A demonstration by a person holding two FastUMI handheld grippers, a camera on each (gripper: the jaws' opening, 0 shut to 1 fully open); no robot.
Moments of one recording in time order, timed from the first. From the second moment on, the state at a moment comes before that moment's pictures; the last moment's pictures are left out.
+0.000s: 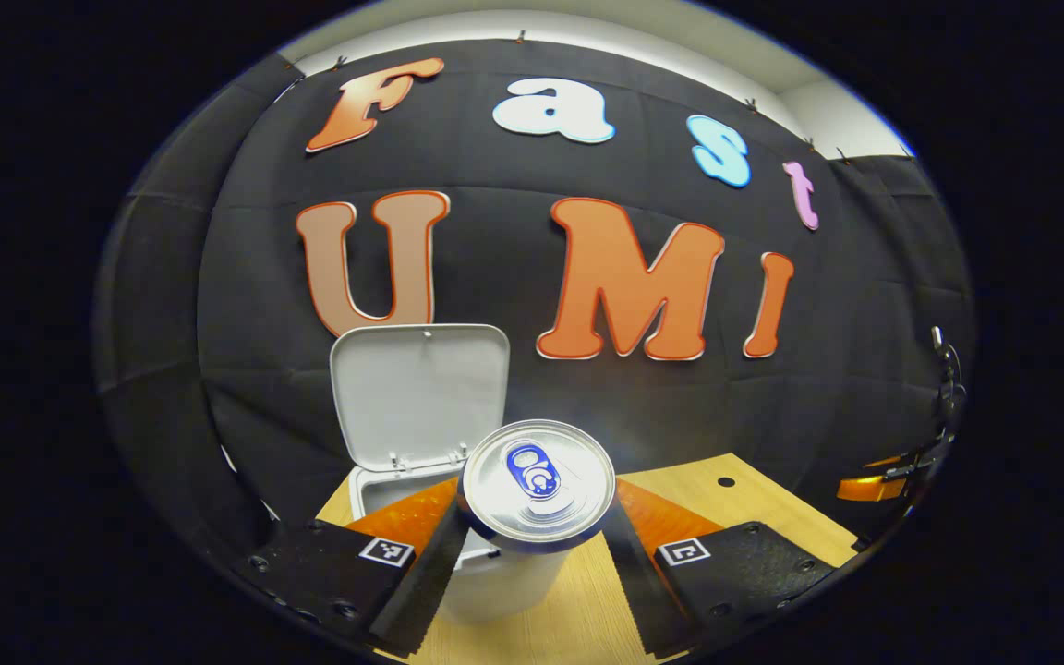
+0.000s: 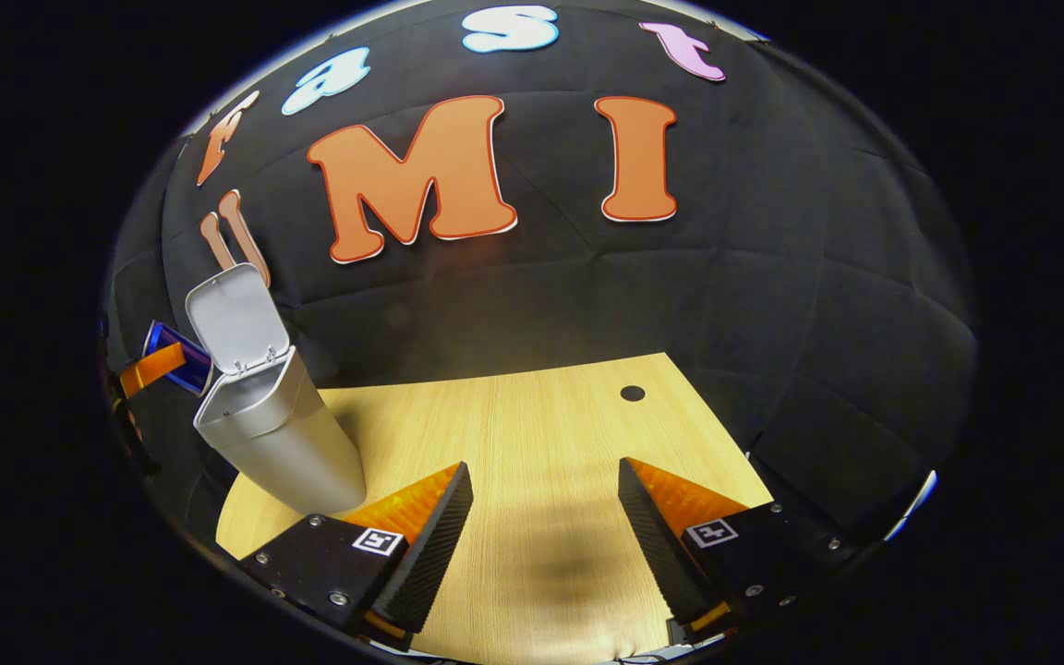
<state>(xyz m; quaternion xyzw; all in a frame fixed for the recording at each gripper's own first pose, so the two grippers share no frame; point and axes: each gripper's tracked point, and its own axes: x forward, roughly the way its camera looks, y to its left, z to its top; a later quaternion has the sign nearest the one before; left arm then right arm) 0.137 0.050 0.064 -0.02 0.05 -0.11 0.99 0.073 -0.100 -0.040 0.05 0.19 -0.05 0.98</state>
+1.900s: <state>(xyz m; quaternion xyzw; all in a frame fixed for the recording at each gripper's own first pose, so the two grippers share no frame) 0.227 0.149 0.217 -0.05 0.00 -0.04 1.00 0.078 -0.085 -0.050 0.07 0.21 -0.03 0.97</state>
